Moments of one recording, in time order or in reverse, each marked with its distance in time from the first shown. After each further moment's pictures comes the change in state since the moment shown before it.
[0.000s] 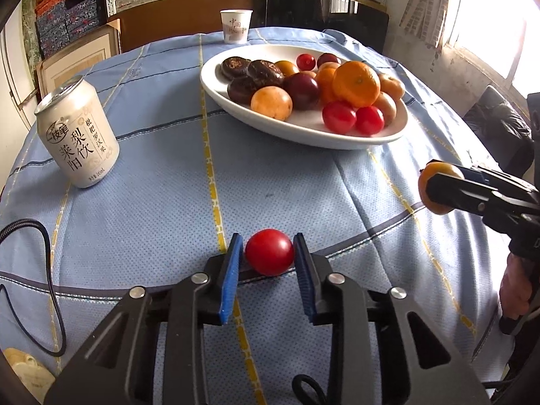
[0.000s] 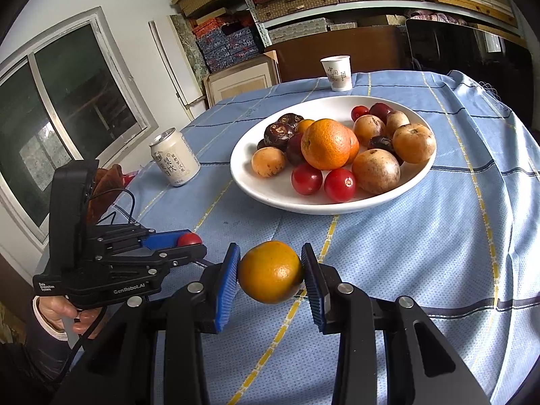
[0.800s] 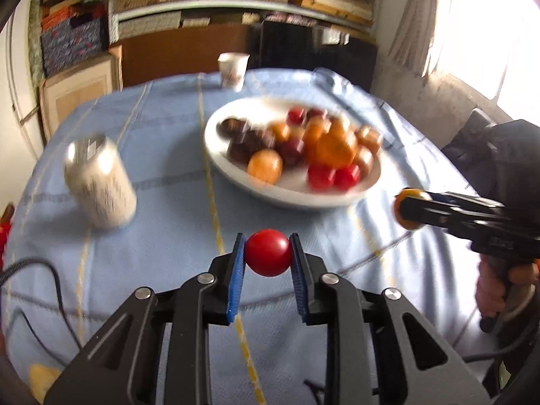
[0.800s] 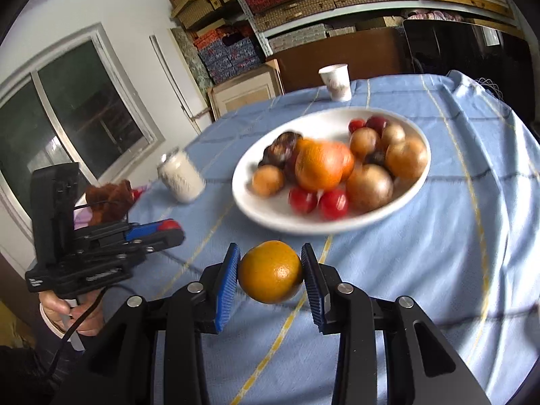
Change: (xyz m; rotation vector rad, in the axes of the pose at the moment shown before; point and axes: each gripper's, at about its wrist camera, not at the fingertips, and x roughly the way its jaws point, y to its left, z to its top) left arm -0.059 0.001 0.032 0.004 -0.157 -0.052; right arm -0.019 -0.019 0.029 0.037 -0.065 0.038
